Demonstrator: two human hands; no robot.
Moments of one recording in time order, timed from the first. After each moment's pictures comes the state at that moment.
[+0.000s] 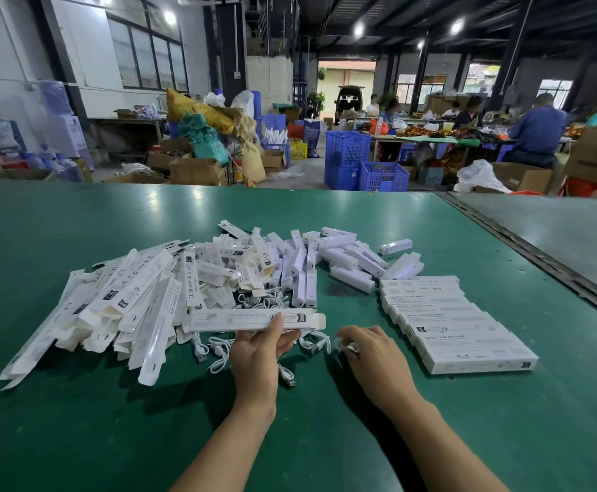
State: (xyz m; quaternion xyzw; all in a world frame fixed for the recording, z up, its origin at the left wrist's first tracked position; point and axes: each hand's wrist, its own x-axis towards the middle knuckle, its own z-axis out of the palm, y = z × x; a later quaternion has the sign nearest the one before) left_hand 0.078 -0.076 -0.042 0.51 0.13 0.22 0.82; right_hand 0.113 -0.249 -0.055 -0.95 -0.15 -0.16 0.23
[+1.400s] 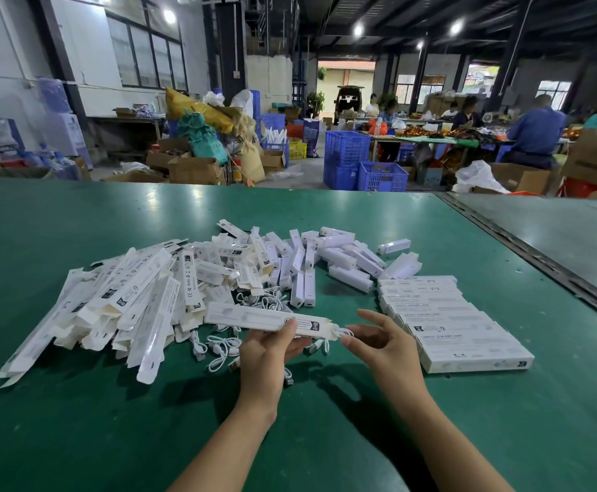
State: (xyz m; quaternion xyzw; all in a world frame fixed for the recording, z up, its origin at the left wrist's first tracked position) left_hand 0.072 -0.083 -0.041 0.52 0.07 0.17 0.83; right_hand 0.091 -0.252 -0.034 -0.72 -0.05 -0.09 0.69
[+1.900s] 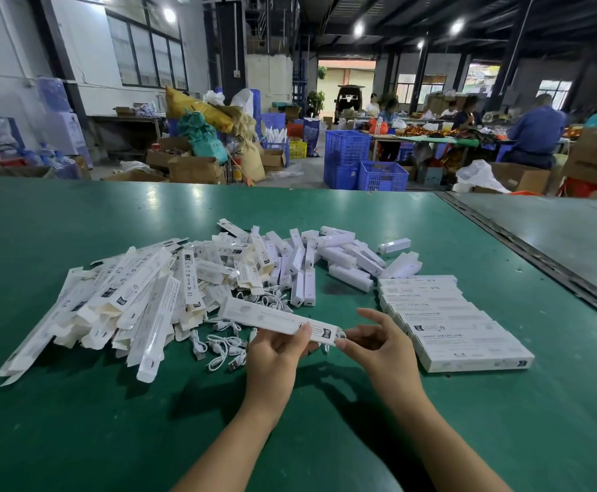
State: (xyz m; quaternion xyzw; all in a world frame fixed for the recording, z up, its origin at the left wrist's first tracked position) left_hand 0.070 -0.088 -0.046 0.57 0.02 0.17 0.81; right_hand 0.091 -0.250 -0.041 -0.74 -0.06 -0.11 0.67
